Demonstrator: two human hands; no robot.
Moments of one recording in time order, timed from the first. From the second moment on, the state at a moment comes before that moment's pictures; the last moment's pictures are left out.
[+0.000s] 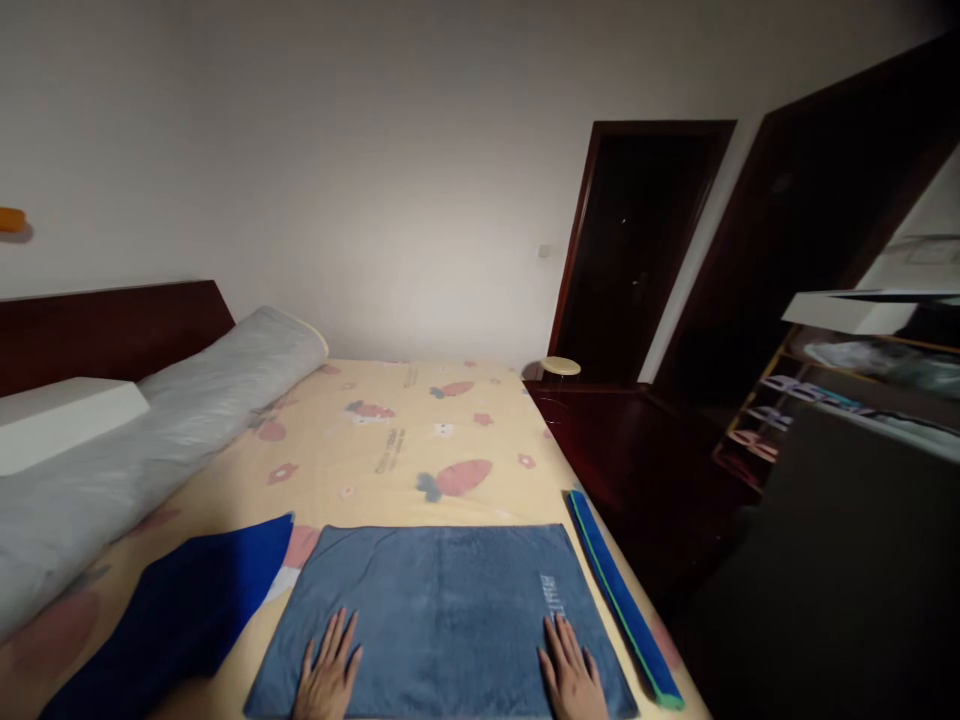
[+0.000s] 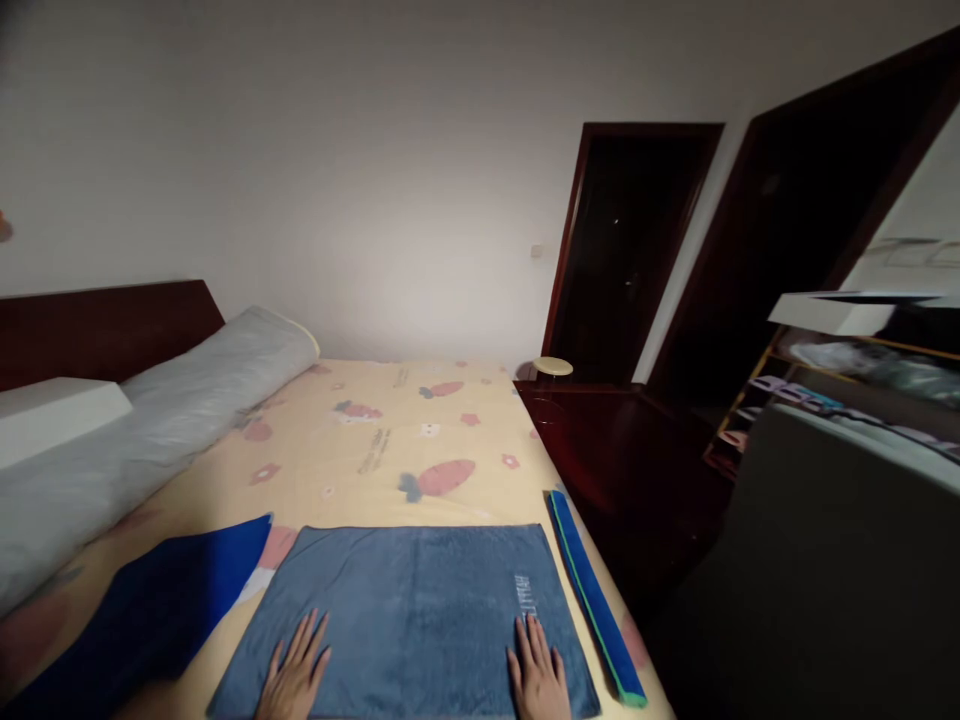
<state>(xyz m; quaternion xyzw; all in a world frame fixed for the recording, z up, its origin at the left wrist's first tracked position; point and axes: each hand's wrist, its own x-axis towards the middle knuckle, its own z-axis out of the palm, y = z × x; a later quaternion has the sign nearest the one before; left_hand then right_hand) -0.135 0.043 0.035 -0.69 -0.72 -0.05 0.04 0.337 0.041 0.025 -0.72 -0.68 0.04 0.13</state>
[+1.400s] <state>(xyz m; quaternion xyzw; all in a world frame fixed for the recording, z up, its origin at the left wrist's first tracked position) -0.183 0.031 0.057 -0.60 -0.75 -0.20 0.19 0.315 0.061 0.026 -0.69 -0.68 -0.01 0.23</state>
